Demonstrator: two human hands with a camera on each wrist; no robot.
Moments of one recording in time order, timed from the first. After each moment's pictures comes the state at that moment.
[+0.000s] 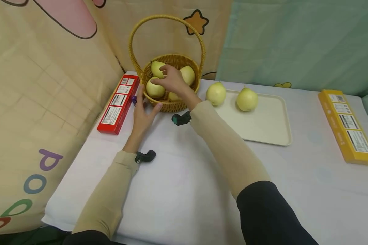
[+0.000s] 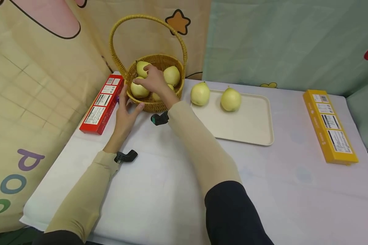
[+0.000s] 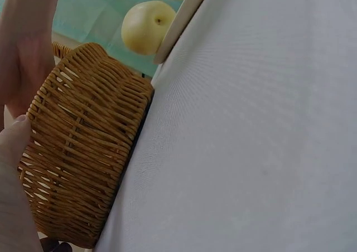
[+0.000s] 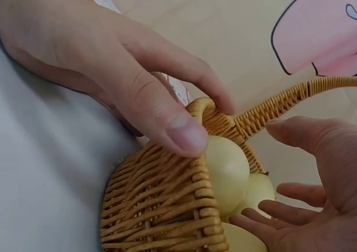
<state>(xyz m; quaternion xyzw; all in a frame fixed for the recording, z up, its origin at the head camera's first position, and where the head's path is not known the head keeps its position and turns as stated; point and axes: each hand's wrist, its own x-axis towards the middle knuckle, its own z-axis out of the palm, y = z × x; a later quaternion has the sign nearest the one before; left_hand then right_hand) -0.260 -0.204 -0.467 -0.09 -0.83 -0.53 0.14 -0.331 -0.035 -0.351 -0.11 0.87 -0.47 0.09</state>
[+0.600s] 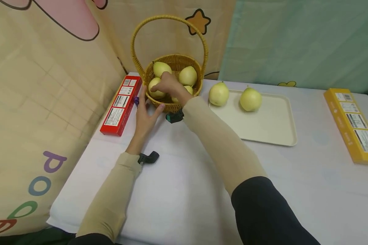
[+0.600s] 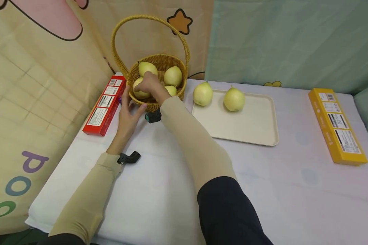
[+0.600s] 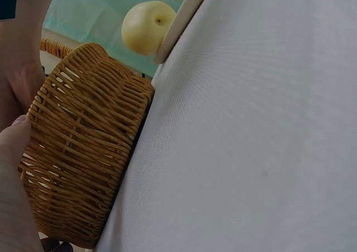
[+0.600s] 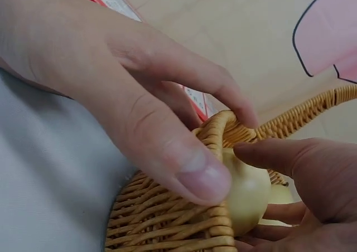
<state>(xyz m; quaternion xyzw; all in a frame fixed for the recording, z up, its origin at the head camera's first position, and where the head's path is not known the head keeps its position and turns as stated) -0.254 -0.200 -0.468 -0.09 -0.83 -0.54 0.14 -0.331 -0.055 -0.350 -0.08 0.90 -0.39 0.15</state>
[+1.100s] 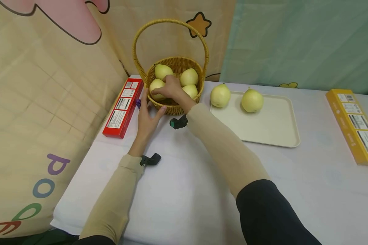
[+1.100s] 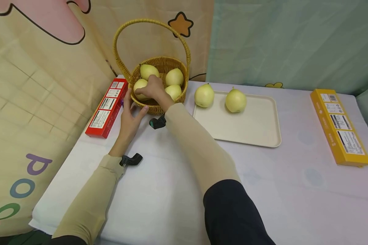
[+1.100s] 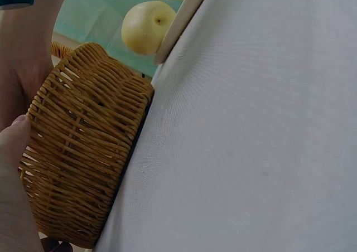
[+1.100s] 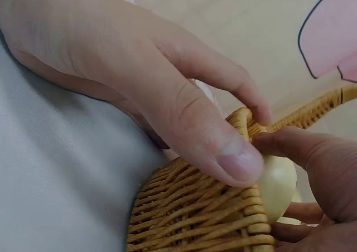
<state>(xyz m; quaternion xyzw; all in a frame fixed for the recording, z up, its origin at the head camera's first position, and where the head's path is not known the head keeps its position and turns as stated) -0.249 -0.196 -0.469 -0.08 -0.83 -0.53 0.13 -0.329 -0.052 -0.370 -0.09 0.92 -0.38 0.07</state>
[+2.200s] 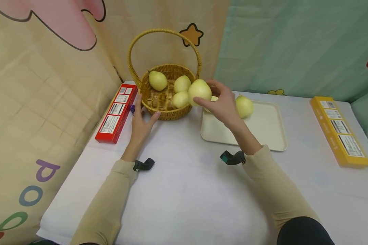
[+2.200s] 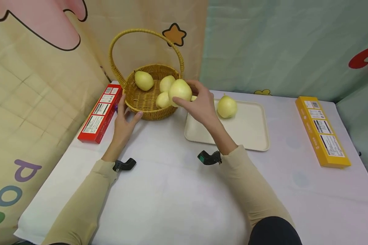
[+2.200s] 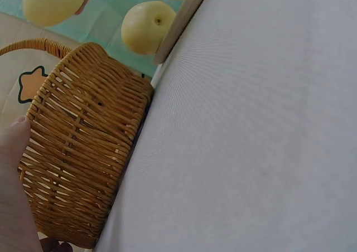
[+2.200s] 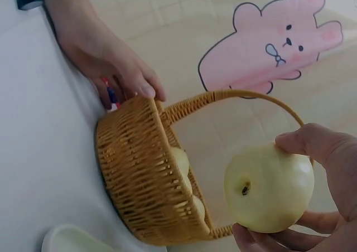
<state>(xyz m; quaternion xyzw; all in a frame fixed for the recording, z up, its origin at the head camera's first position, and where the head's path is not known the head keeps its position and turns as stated) -0.260 -0.199 -0.478 -0.09 -0.83 -0.53 0.13 -0.221 0.103 -0.353 -0.06 0.83 -0.55 -0.08</state>
